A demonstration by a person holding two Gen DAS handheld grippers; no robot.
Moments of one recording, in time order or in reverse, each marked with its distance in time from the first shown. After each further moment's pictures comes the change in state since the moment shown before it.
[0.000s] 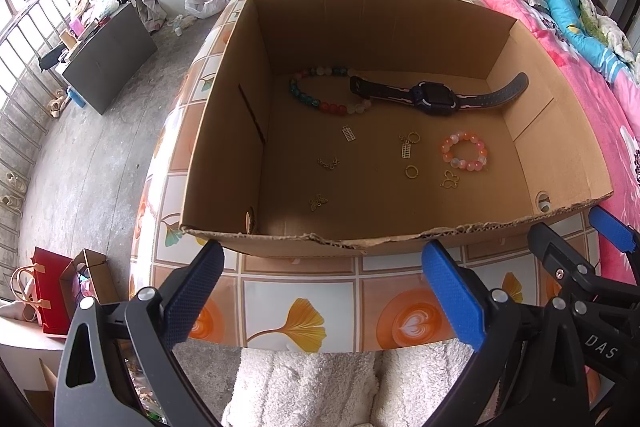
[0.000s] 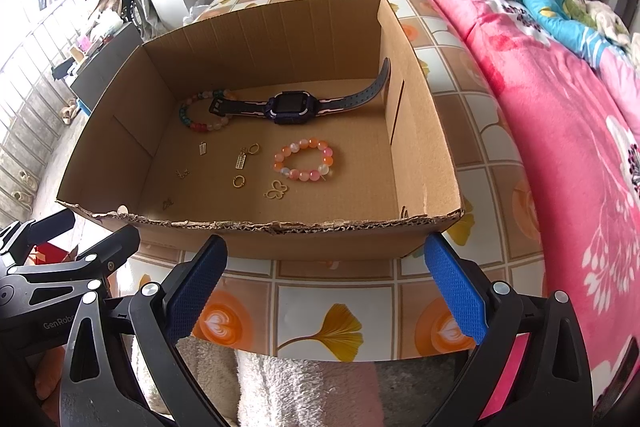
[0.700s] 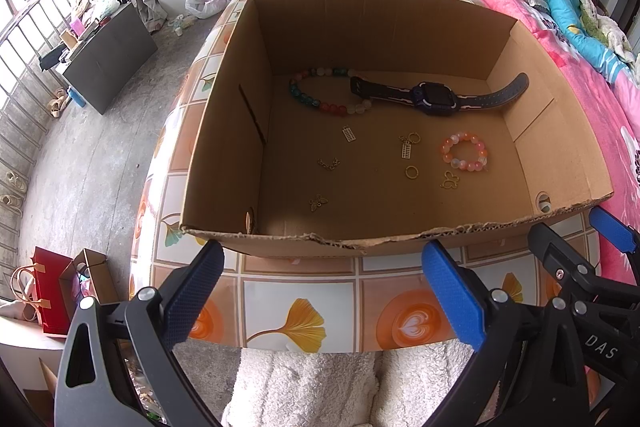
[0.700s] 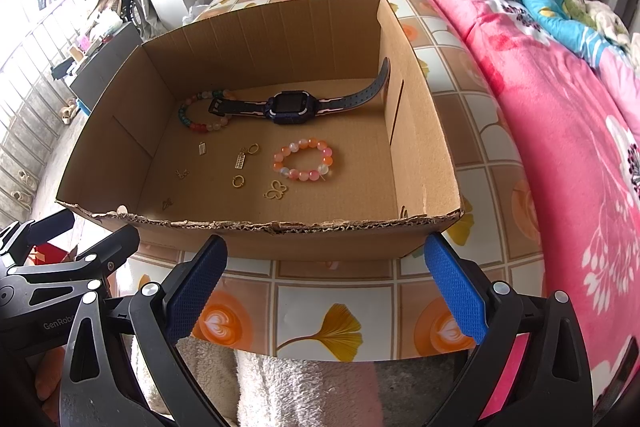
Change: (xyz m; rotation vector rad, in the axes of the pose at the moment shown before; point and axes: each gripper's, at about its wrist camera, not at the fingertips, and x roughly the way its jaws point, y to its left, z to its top) left arm -0.001 0.000 0.000 0.000 0.000 0.001; right arm 0.000 -0.002 0.001 0.002 0.001 0.002
